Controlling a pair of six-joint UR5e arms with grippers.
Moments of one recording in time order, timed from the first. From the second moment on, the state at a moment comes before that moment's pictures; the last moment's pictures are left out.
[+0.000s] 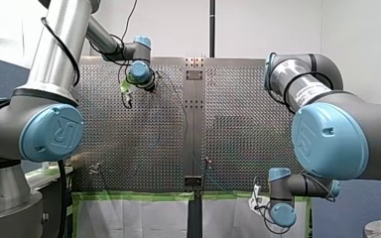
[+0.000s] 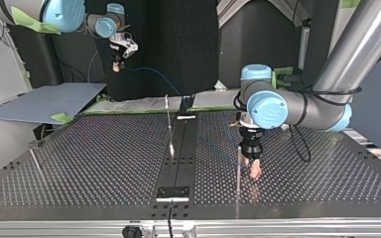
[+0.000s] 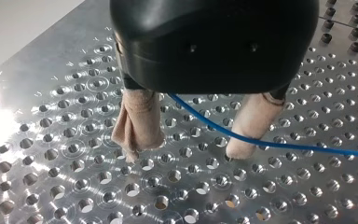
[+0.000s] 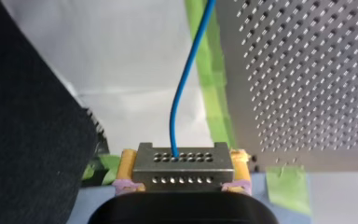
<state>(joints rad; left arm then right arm) -0.23 -1.86 -1.50 -3.01 -1.81 -1.97 1.84 -0.46 1.90 -1.13 1.65 1.83</state>
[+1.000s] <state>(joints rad) -0.23 -1.86 -1.50 -3.01 -1.82 -1.98 1.83 -0.72 1.94 -1.13 1.50 1.80</state>
